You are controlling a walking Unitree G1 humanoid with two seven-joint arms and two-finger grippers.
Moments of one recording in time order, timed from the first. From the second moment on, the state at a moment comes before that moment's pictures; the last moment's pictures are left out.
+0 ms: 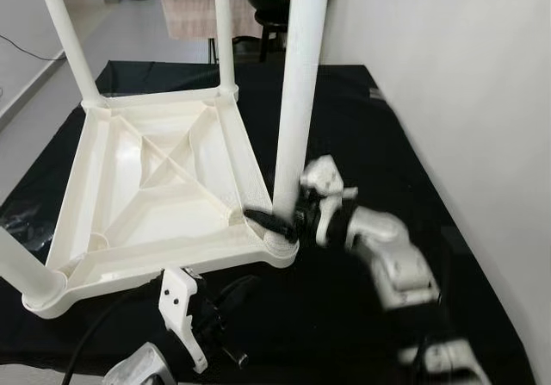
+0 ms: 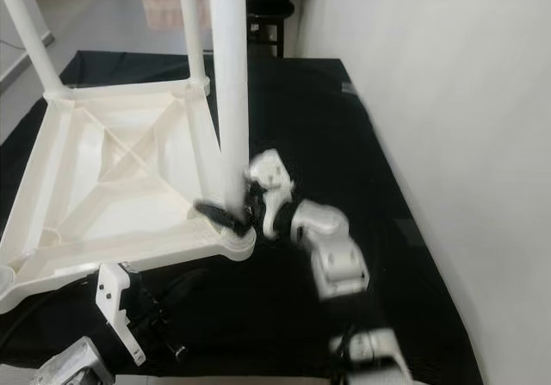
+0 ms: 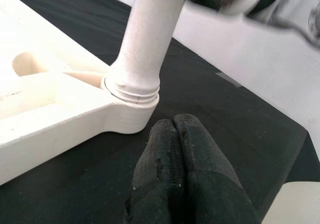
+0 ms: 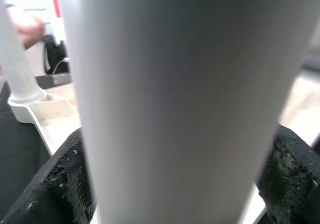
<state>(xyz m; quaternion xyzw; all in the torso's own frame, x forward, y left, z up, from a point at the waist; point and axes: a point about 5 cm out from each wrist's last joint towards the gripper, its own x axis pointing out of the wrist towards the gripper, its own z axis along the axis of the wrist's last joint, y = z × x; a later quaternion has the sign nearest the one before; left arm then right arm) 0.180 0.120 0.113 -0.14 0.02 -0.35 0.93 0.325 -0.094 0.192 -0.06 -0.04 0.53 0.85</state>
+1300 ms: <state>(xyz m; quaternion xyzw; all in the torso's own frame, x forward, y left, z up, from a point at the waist) 0.178 0.121 0.114 -0.14 0.02 -0.36 0.92 0.299 -0.065 0.155 -0.05 -0.01 0.37 0.93</state>
